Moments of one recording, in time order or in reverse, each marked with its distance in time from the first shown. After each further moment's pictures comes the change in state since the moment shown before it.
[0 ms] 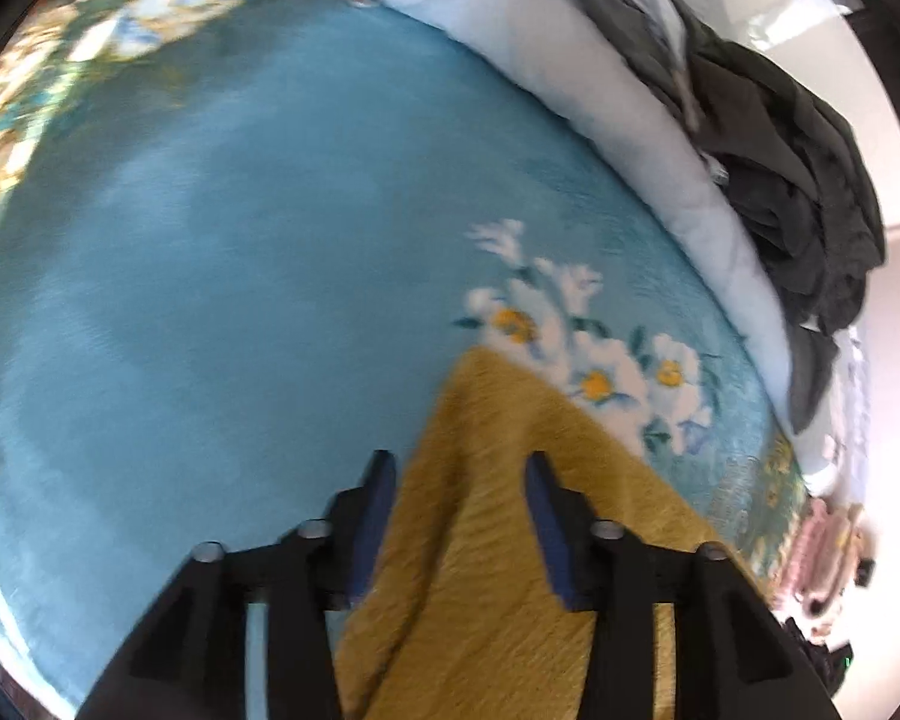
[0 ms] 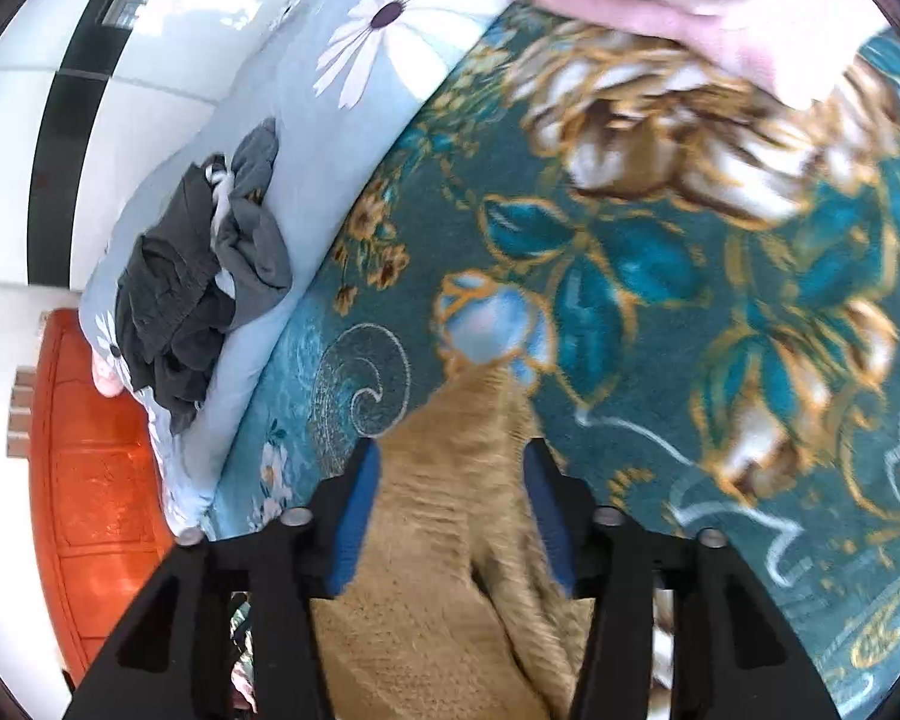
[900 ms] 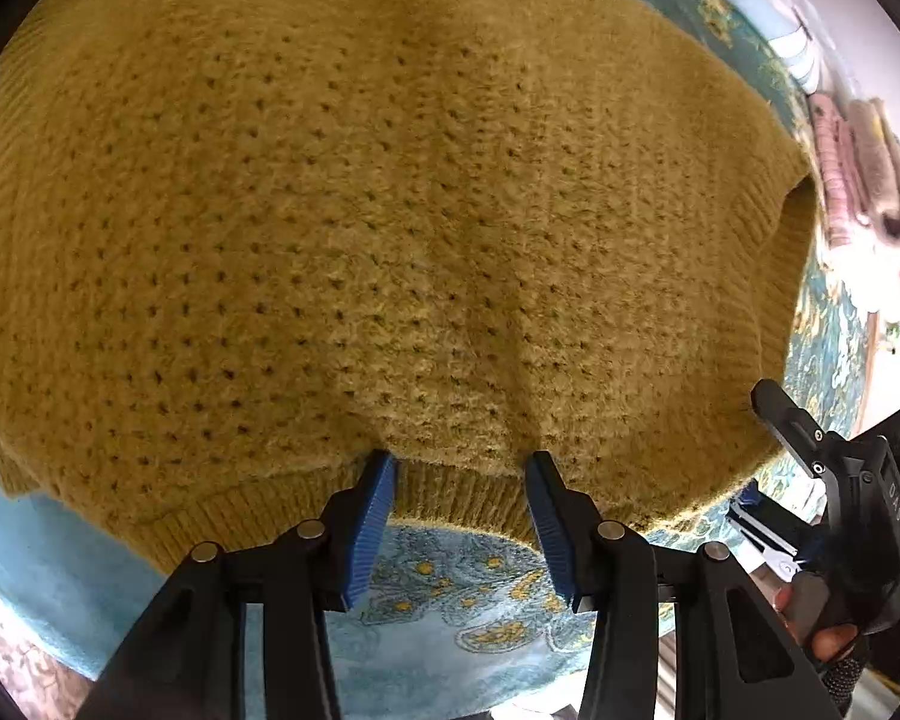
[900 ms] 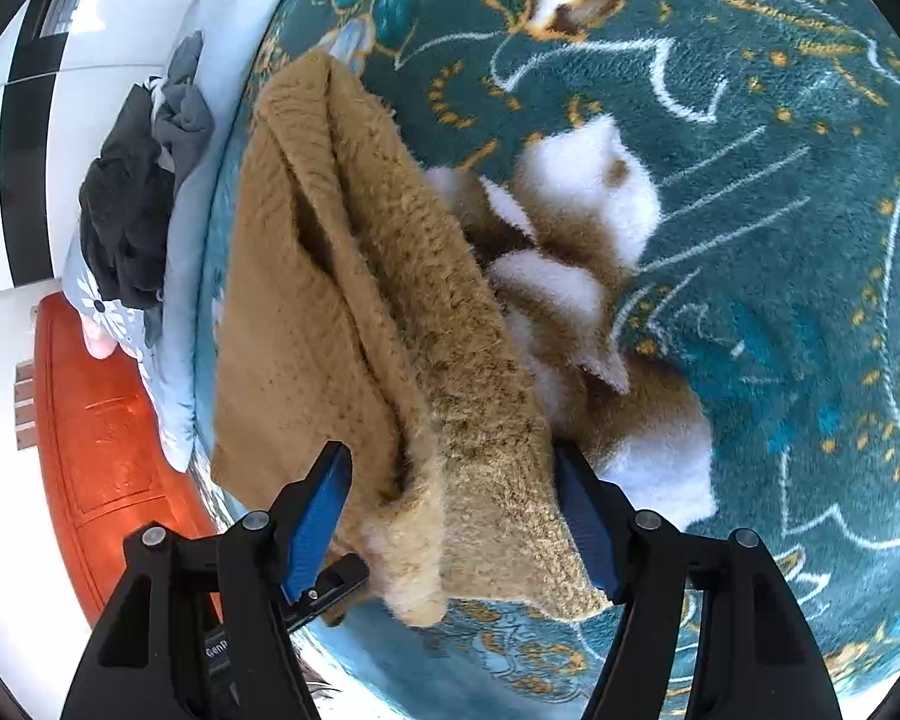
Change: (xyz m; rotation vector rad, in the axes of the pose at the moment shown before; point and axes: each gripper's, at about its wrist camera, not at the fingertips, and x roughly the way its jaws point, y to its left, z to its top) left arm 0.079 -0.129 -0.238 0.454 0.479 0.097; right arm 0.021 -0.059 -0.121 0.126 0.206 0.009
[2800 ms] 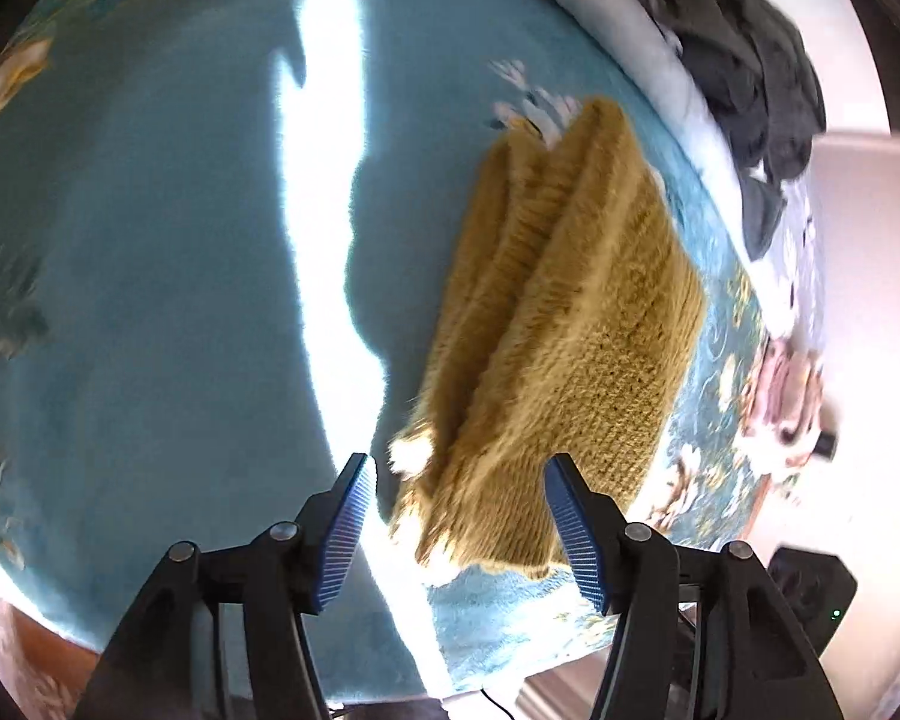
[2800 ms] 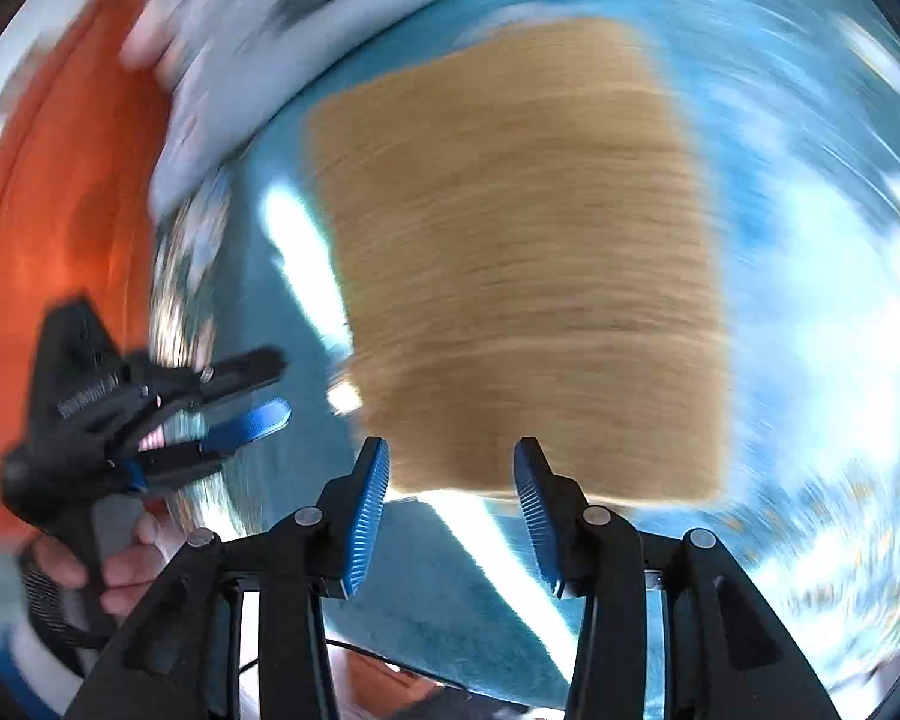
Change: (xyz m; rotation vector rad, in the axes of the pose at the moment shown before) left arm -0.148 0.239 0.022 -0.243 -0.166 -0.246; right arm 0.111 0.203 -0.173 -0.478 0.134 -0.210
